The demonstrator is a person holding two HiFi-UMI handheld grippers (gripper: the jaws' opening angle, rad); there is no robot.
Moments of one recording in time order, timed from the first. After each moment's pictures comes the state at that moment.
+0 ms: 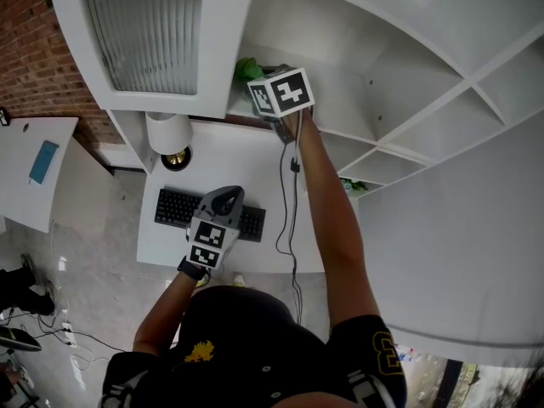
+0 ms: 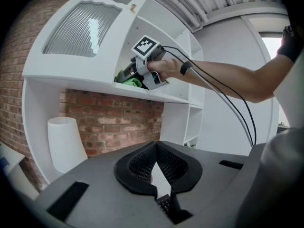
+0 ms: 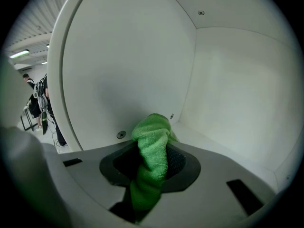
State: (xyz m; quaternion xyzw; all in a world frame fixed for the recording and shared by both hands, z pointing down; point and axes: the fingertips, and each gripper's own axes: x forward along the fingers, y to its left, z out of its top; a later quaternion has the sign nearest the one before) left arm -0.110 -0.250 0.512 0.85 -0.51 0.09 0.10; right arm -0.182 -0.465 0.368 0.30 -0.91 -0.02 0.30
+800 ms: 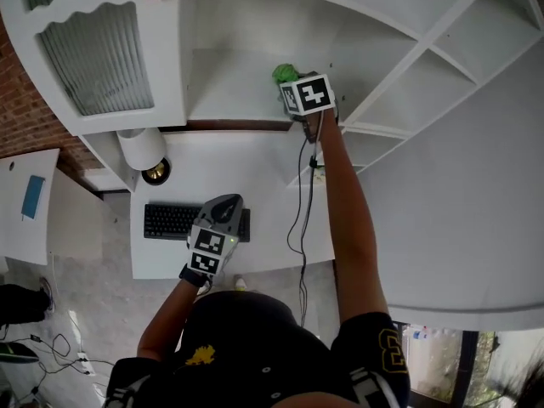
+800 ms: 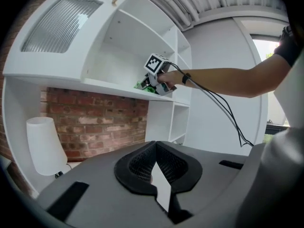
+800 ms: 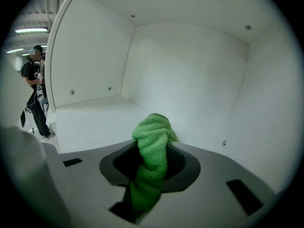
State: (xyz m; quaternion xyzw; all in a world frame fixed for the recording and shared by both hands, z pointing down) left arm -0.046 -0.237 0.512 0.88 -0.45 0.10 0.09; right arm 0.017 -0.513 0.372 0.46 -0.82 0.00 0.33
